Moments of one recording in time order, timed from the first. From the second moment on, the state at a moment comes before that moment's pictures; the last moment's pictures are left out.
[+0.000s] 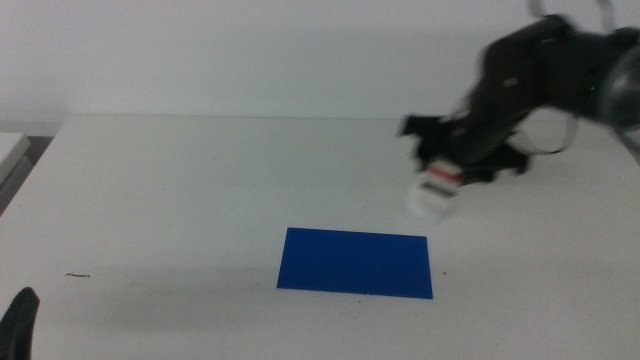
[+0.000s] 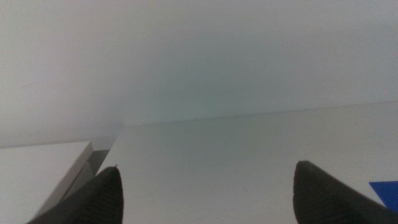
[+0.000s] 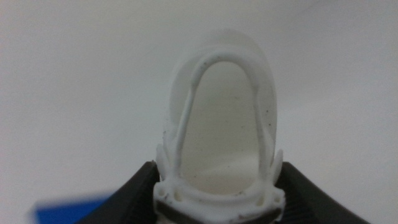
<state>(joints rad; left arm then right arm) -0.04 0.00 0.00 0.10 0.13 -0.05 0.44 1.88 -1.51 -0.17 0.87 0.85</state>
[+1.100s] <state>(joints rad) -0.04 0.00 0.00 0.10 0.13 -0.05 0.75 1.95 -1.57 -0.34 1.00 1.70</state>
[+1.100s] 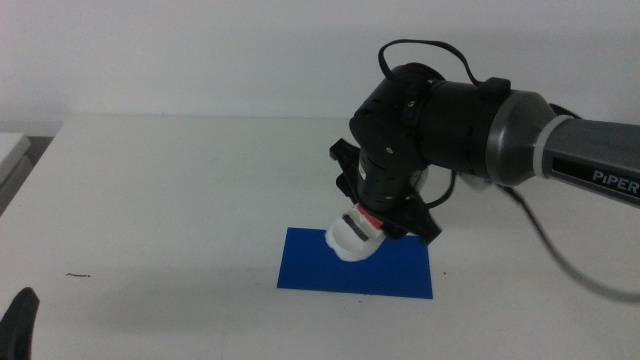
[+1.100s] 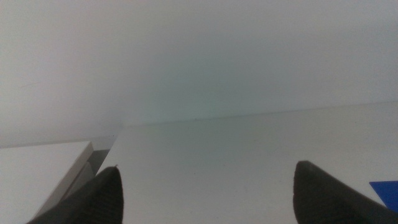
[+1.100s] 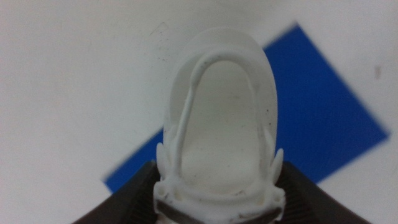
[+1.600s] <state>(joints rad) -0.04 0.00 0.00 0.10 0.13 -0.05 0.72 2.07 -1.70 -0.10 1.15 2.12</state>
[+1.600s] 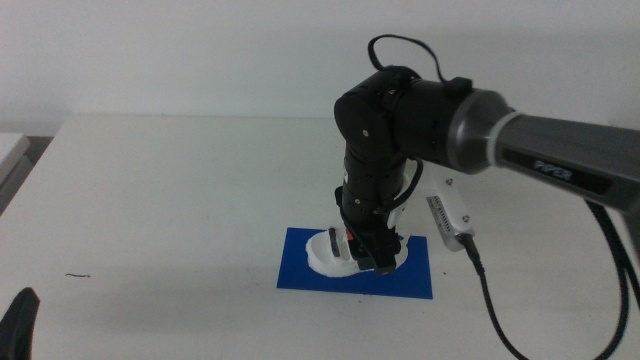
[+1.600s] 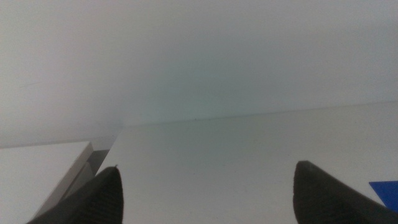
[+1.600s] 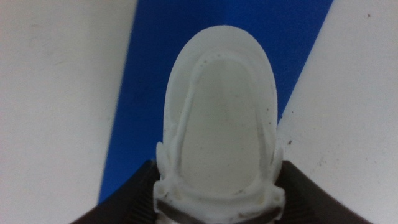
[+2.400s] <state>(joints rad) -0.04 0.00 0.00 0.10 0.13 -0.05 0.69 2.16 -1.73 -0.09 1.07 2.12</state>
